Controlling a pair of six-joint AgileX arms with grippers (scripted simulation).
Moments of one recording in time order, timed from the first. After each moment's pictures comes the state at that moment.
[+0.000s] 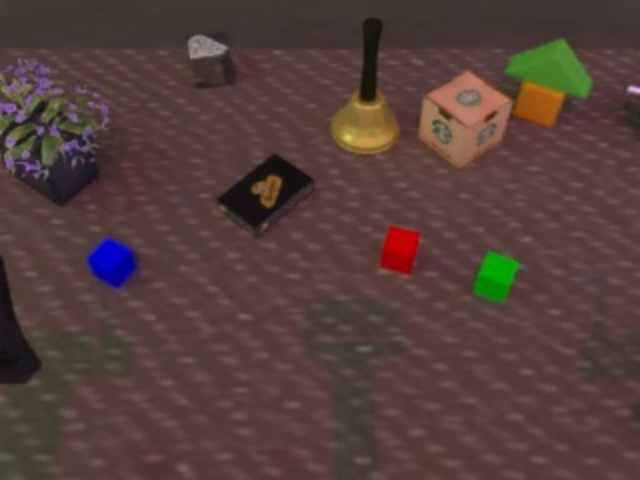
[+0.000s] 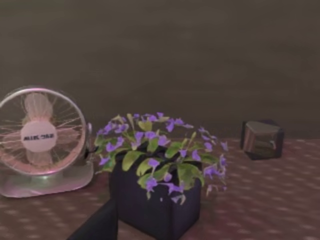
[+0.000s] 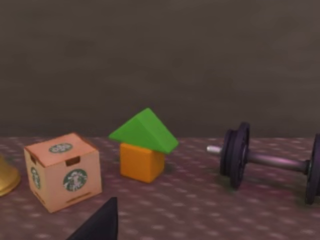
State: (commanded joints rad) left arm 0.00 0.00 0.00 0.00 0.00 0.00; right arm 0.00 0.00 0.00 0.00 0.00 0.00
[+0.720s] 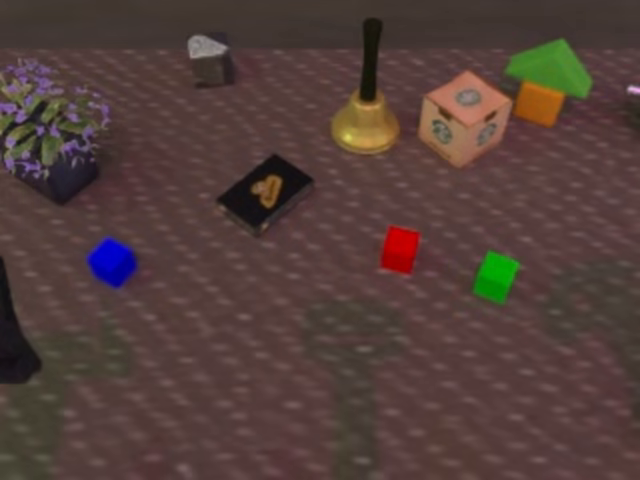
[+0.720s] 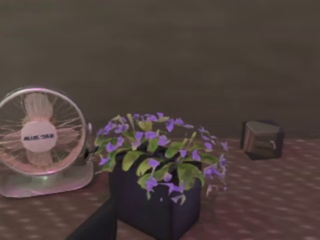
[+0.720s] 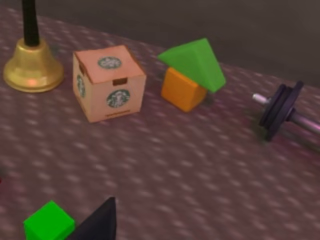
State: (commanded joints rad) left arm 0.00 0.00 0.00 0.00 0.00 0.00; right arm 0.13 0.57 0.53 -0.33 0.00 -0.18
